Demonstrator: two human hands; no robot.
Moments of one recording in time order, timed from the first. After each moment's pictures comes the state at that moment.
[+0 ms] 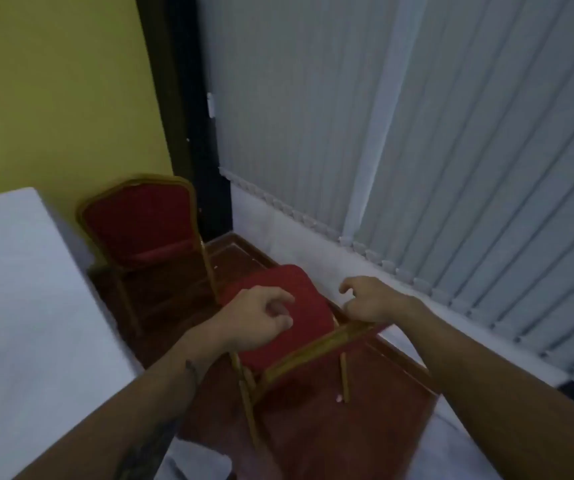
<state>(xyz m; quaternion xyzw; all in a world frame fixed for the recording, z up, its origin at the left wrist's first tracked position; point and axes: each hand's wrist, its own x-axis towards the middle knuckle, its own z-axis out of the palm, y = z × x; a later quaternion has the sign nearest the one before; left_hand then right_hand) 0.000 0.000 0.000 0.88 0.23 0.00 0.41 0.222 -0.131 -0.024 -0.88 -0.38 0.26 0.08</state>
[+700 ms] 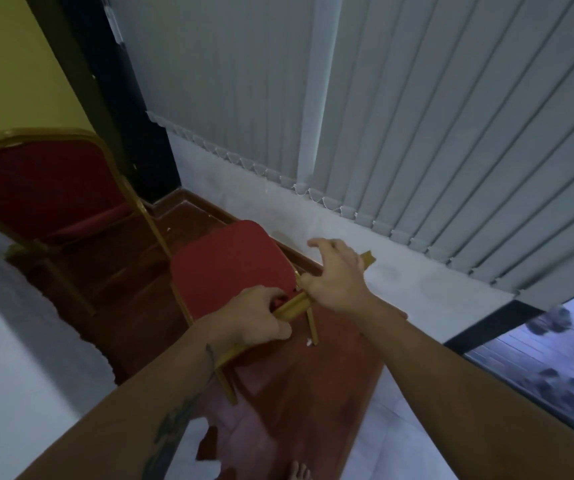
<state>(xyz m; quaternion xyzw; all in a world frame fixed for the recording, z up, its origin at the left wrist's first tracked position) 0.110 -0.027 -0.081 0.89 0.22 -0.18 0.36 0.238 -0.155 -0.078 -0.91 -0.31 0.14 0.25</state>
